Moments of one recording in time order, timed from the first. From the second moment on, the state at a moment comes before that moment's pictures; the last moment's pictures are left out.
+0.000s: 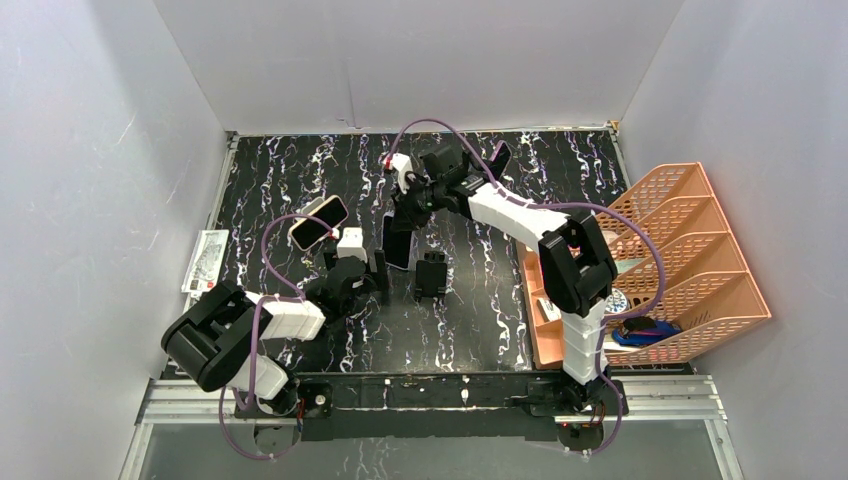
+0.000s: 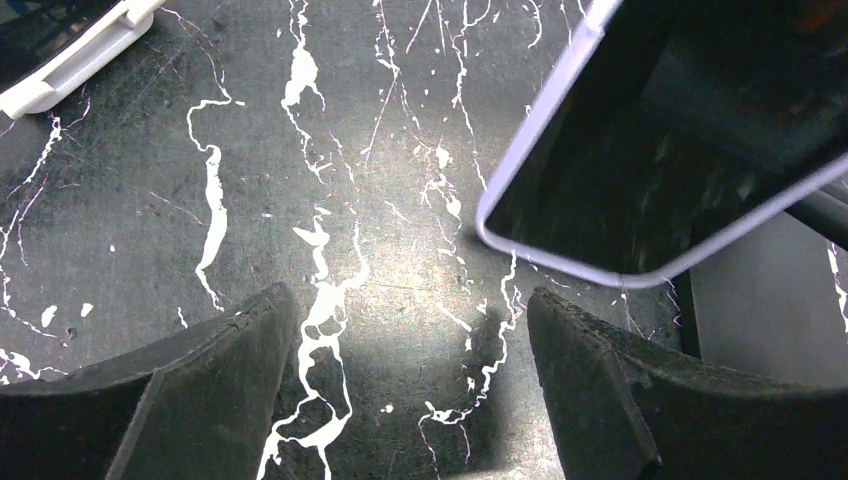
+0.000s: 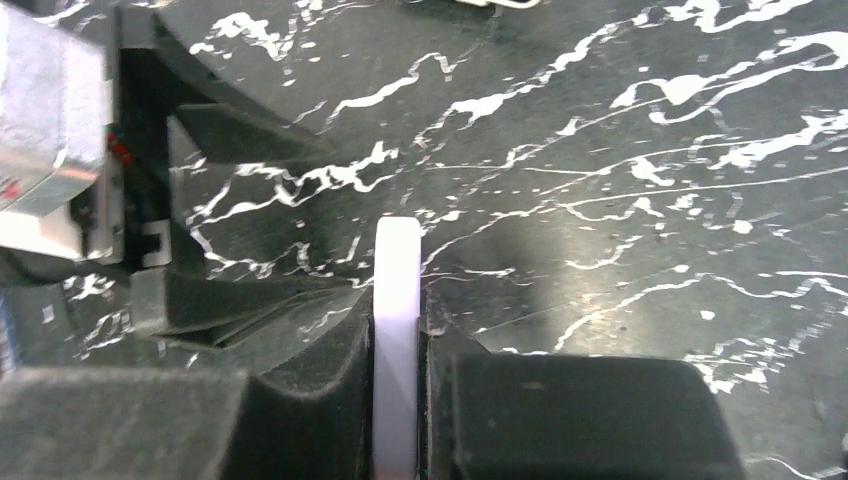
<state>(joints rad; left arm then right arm) -0.68 1.45 0.33 0.62 -0.44 -0.37 0.70 1.97 1.58 -0.34 -0.60 -0.17</state>
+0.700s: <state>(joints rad) -0.67 1.33 0.31 0.62 -0.43 -0.35 0.68 1.87 1.37 -0.09 -0.49 -0.03</state>
